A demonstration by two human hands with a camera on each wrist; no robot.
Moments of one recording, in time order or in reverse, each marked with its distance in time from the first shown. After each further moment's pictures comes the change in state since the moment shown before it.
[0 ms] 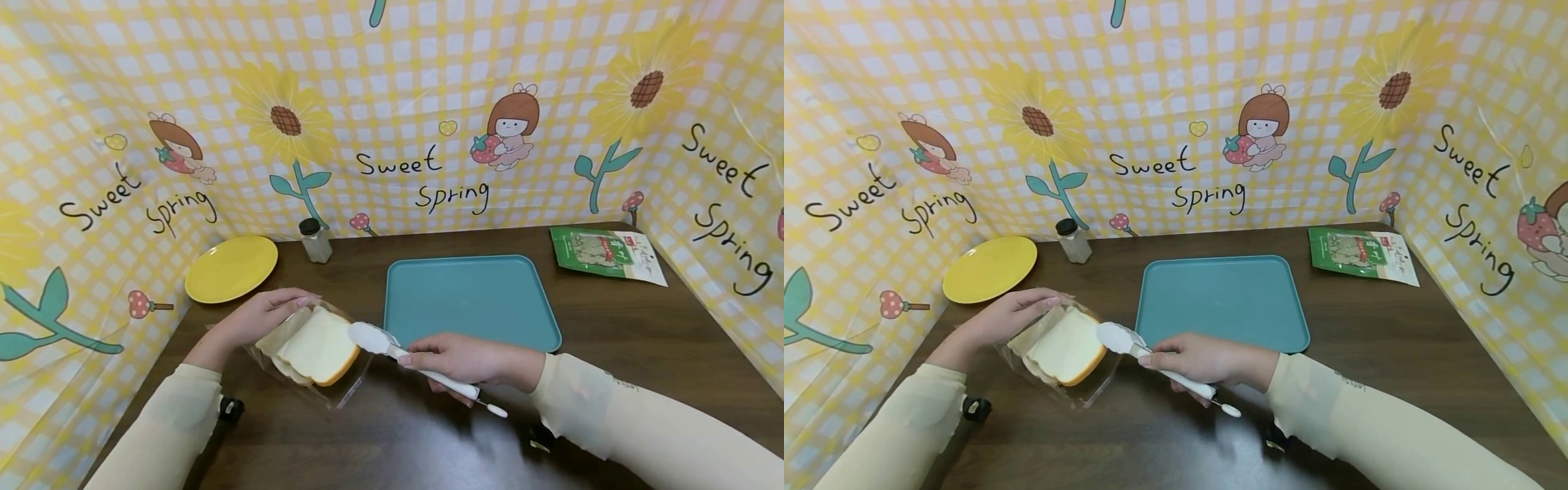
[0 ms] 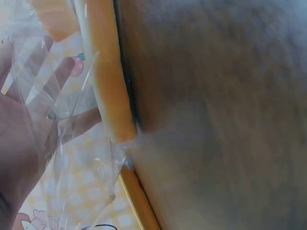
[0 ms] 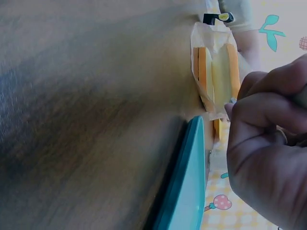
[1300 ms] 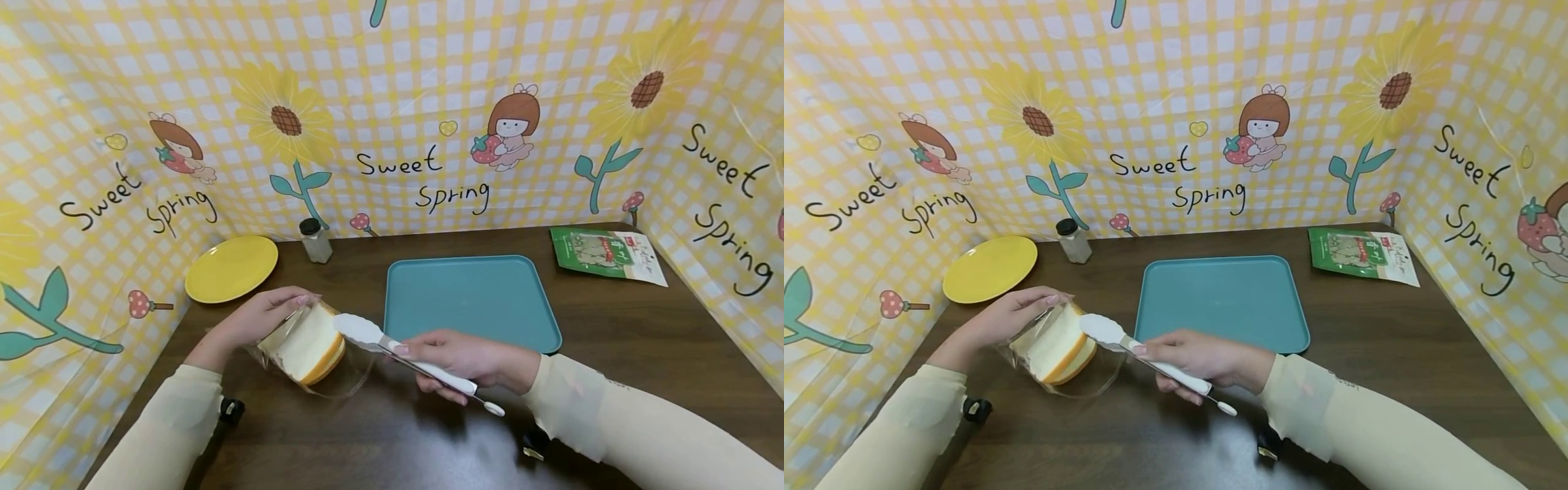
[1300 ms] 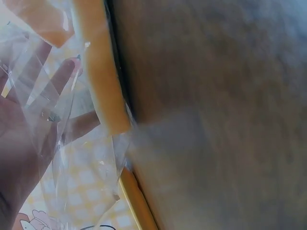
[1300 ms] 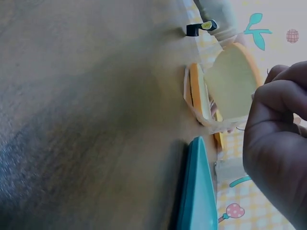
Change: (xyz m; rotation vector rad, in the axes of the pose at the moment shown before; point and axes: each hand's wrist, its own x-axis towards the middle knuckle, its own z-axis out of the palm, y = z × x) left_hand 0.001 -0.004 0.001 -0.023 0.020 0.002; right_hand 0.007 -0.001 0.000 0.246 -0.112 -0.063
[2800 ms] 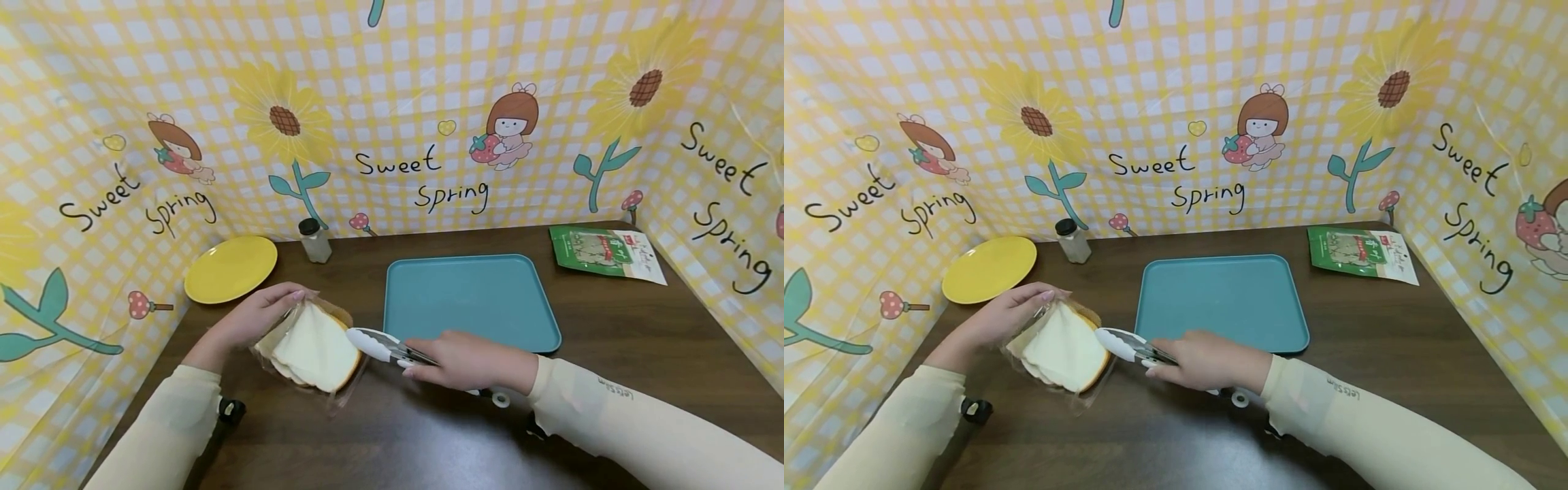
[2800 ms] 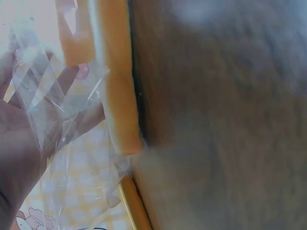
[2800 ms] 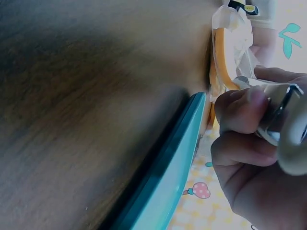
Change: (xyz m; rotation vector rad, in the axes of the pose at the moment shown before) left_hand -0.002 0.003 -0.003 -0.119 0.005 -0.014; right_hand -0.004 -0.001 -0.001 -1.081 0.196 -0.126
